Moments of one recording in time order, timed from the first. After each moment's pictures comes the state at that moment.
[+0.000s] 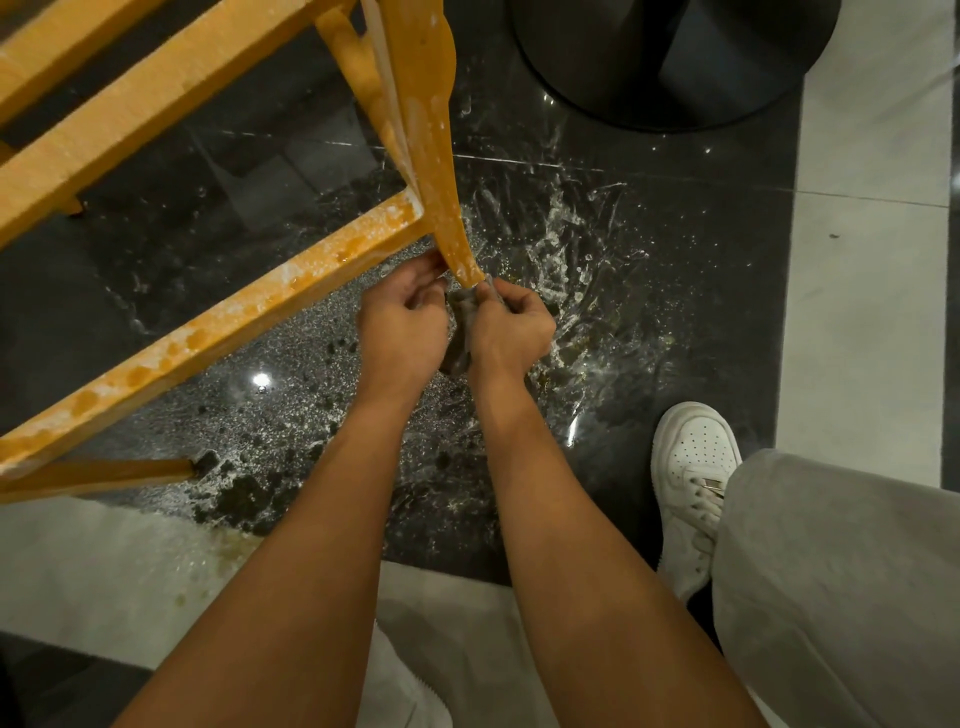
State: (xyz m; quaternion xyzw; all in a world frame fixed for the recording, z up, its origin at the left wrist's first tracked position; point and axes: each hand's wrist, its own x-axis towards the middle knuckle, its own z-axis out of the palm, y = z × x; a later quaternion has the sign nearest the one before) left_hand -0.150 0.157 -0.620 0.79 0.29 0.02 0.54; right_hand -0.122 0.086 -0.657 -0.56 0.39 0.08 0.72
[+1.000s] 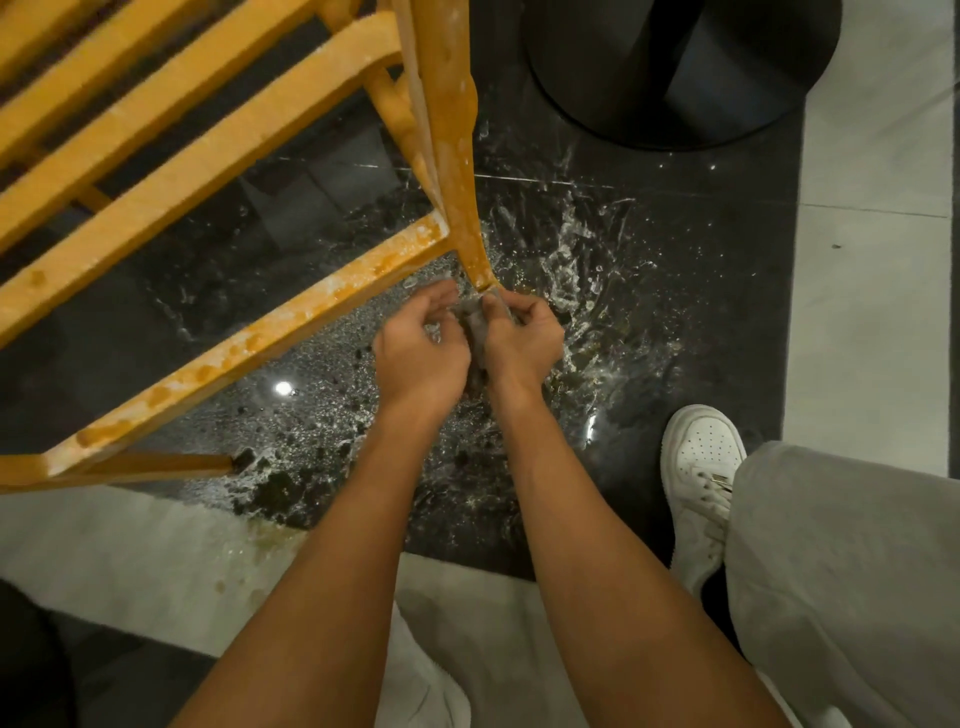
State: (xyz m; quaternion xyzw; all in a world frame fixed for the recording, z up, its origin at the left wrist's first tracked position) left_hand -0.178 0.144 -0.575 0.82 0.33 0.00 0.47; right_hand -0.136 0.080 -0.644 -0.64 0.33 0.09 0.69
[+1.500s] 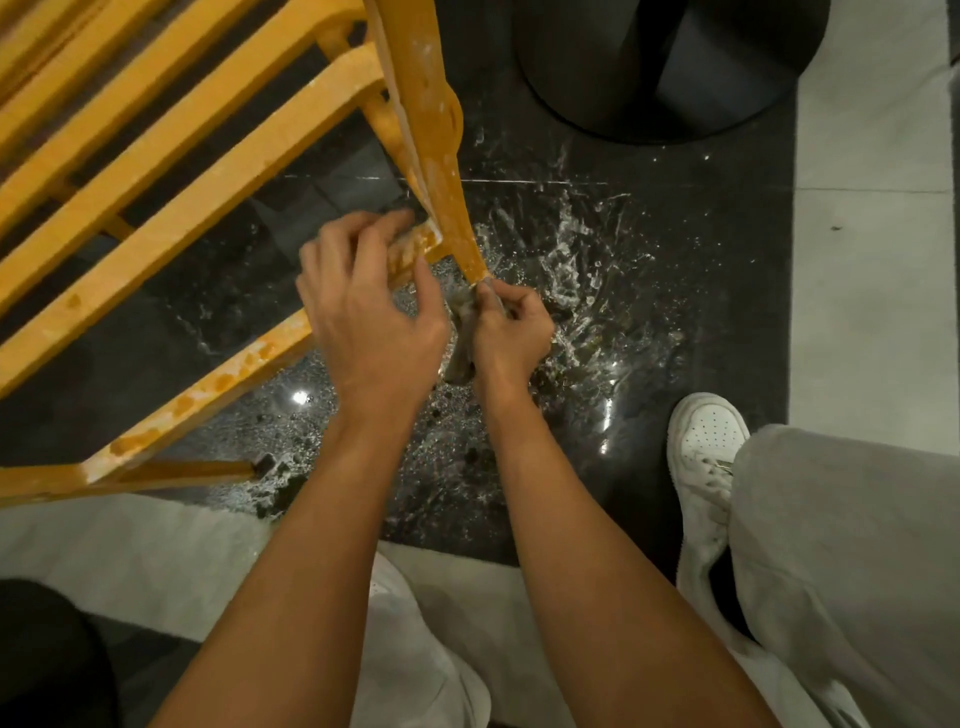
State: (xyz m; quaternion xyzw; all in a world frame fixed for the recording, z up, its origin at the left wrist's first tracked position) left_hand -0.174 0.159 -0.526 0.94 0.17 0.22 0.19; right_hand -0.138 0.092 -0.623 -0.57 0.35 0.09 0.74
